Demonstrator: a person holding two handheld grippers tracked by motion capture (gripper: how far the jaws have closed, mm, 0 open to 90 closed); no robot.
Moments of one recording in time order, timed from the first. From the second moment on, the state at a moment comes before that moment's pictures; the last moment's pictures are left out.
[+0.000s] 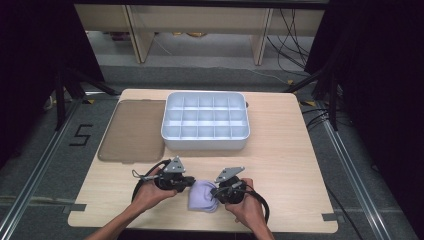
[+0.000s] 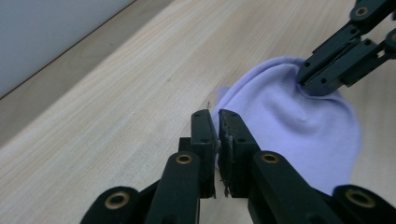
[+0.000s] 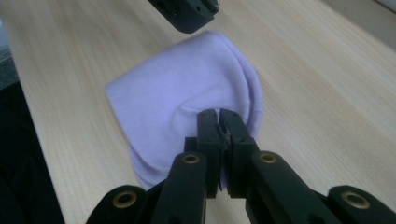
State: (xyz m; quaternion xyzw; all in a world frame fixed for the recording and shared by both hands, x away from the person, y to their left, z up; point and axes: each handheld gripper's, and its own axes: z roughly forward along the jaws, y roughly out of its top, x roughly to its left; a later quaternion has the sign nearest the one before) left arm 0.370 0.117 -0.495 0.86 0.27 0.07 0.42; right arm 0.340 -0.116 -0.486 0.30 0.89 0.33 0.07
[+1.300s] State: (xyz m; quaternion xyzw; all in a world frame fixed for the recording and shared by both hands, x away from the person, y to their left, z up) left arm 0.356 0.137 -0.510 0.85 0.35 -0.01 0.39; right arm 0.325 -0.066 -0.497 0.24 0.92 0.30 0.05
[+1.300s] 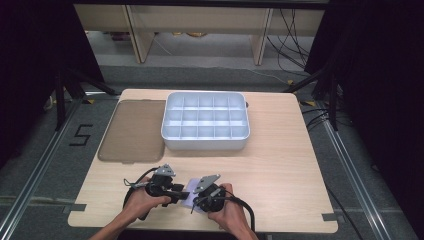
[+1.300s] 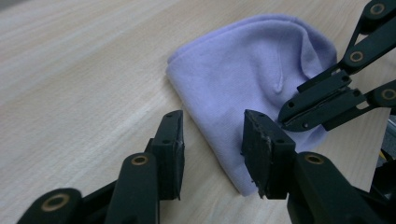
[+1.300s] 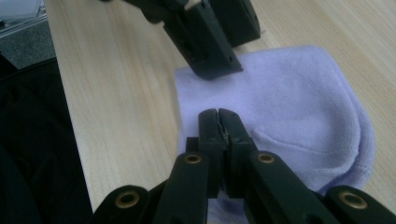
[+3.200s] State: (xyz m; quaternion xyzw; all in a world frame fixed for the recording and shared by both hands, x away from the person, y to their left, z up) left arm 0.337 0.133 -0.490 0.89 0.26 0.07 0.38; right arm 0.342 -0.098 -0.473 0.26 0.90 0.34 0.09
